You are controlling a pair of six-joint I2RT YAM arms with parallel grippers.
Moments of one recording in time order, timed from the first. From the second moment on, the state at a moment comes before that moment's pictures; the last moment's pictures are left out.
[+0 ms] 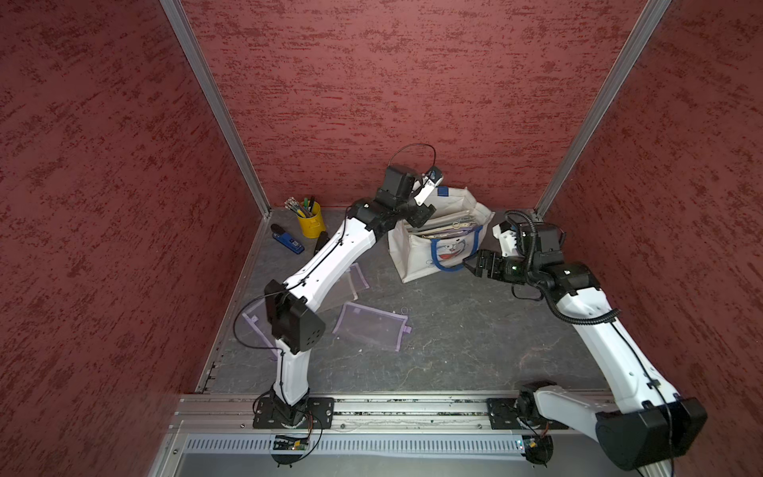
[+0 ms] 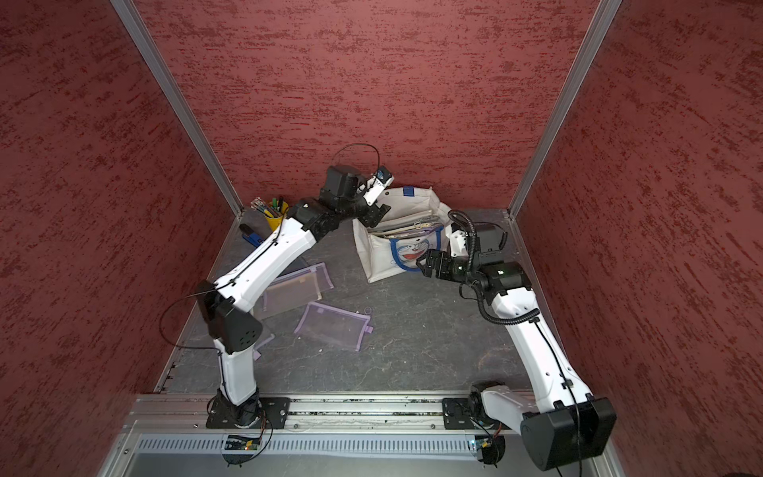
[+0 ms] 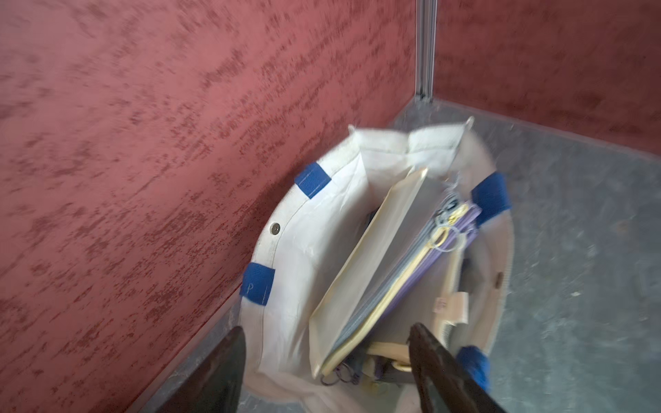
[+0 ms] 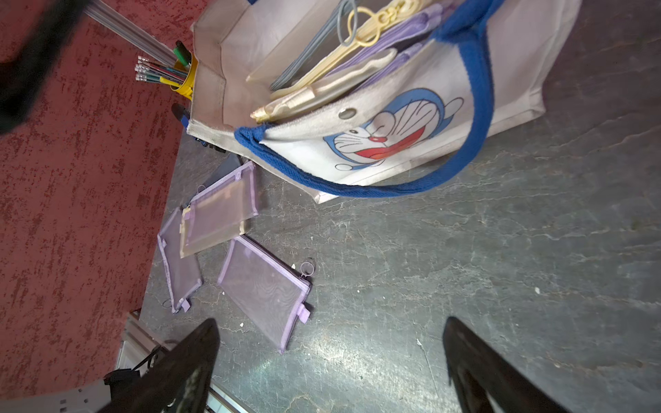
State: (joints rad) left arm -0.65 1.84 2.03 -0.64 -0.02 0.26; right arm 0.21 1.17 1.18 -0.78 -0.42 0.37
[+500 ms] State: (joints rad) left arm -0.58 0.84 0.86 -0.62 0.10 -0.62; right arm 0.66 1.55 1.11 -0.49 -0.51 0.37
